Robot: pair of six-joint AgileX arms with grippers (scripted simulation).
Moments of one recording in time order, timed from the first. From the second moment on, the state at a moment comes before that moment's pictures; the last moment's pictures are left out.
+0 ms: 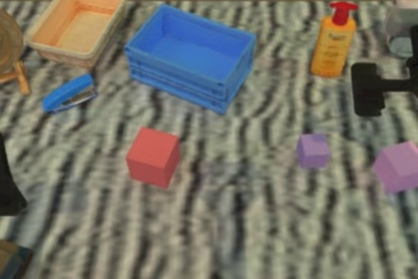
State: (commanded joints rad) left arm 0.00 0.00 0.00 0.00 0.00 0.00; right arm 0.28 1.48 1.11 -0.74 0.00 0.24
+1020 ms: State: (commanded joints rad) left arm 0.00 0.00 0.00 0.00 0.00 0.00; right arm 0.42 2.15 1.65 -1.07 0.00 0.35
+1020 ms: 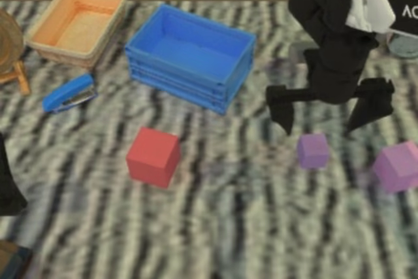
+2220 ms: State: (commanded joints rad) left arm 0.00 0.00 0.00 0.00 0.00 0.00; right arm 0.42 2.29 1.50 -0.78 0.00 0.36
